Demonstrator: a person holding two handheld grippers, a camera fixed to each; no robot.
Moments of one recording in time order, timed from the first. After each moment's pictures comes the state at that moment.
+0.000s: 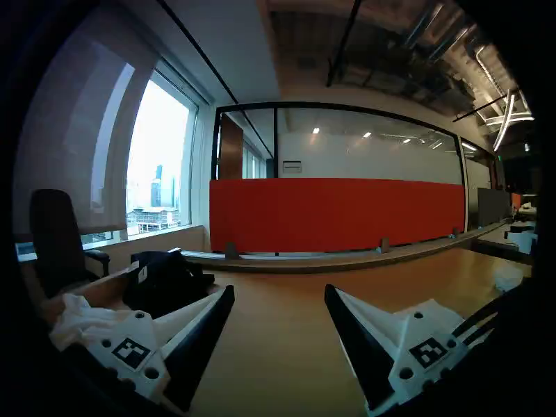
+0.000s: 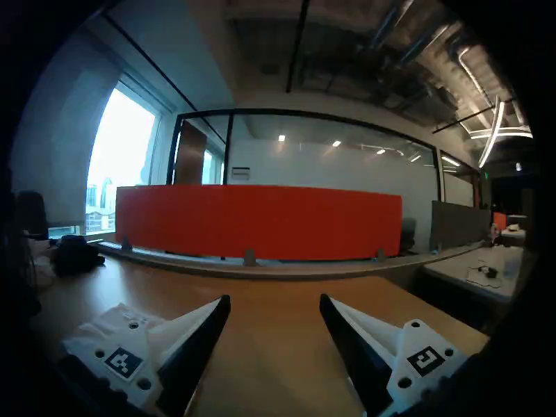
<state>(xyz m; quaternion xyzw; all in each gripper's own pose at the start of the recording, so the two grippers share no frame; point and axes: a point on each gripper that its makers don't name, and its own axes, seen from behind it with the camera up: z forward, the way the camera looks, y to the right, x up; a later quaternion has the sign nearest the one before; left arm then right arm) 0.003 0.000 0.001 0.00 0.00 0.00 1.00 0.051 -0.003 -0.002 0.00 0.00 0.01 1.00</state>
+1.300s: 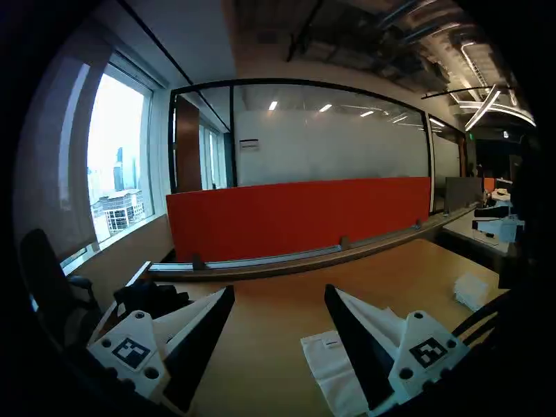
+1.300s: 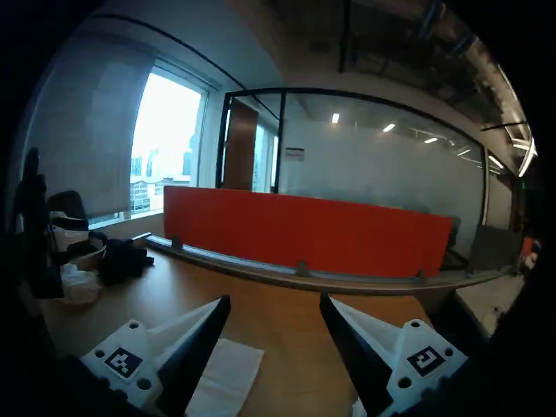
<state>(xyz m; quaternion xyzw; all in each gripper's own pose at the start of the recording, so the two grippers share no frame) 0.118 0.049 0.007 -0.11 -0.09 0.04 0.99 0.181 -0.074 -0.002 0.14 -0.08 -0.03 0.99</state>
